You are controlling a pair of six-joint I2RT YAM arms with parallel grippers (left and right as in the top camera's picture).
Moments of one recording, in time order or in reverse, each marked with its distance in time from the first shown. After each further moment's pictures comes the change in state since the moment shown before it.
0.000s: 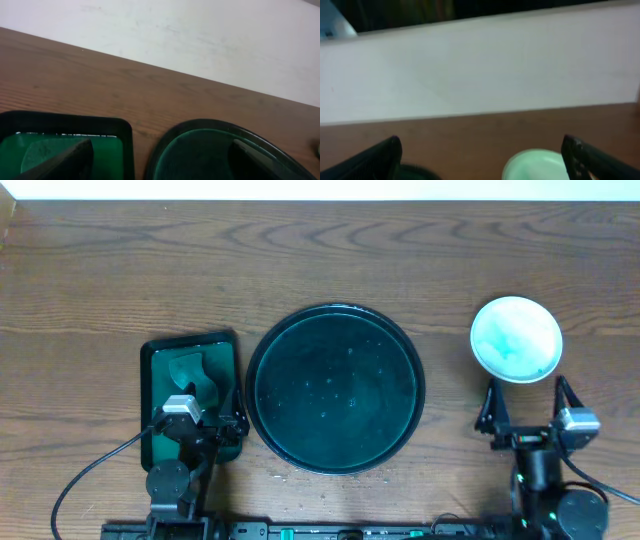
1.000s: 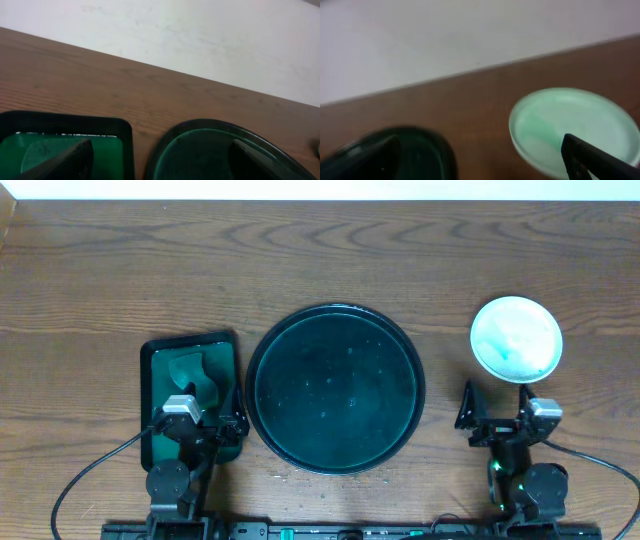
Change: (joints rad) left arm 0.000 0.000 0.000 0.000 0.000 0.000; right arm 0.000 -0.003 -0.267 0.077 -0.009 0.131
